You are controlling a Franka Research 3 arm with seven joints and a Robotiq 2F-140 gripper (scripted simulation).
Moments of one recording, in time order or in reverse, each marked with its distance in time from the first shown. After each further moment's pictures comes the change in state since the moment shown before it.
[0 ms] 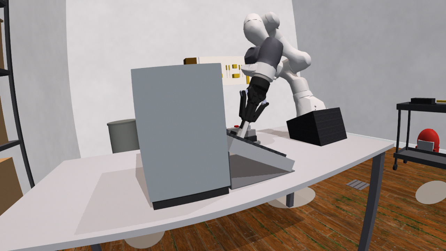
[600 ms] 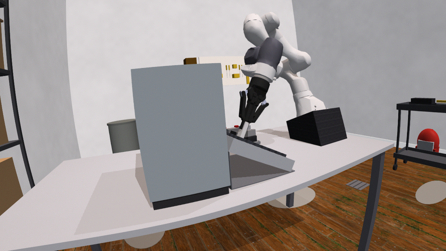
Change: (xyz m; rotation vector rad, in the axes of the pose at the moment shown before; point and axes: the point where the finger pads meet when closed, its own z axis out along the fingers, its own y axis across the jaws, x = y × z) arm 0.000 0.000 0.002 0.000 0.000 0.000
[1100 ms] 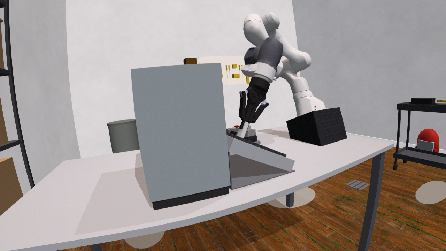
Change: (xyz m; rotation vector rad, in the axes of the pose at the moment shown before) arm 0.000 0.000 0.000 0.000 0.000 0.000
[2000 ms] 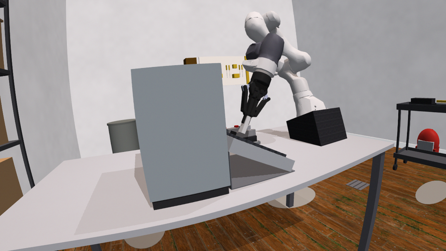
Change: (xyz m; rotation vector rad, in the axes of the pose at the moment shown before) arm 0.000 -0.001 -0.022 0.002 -0.007 0.009
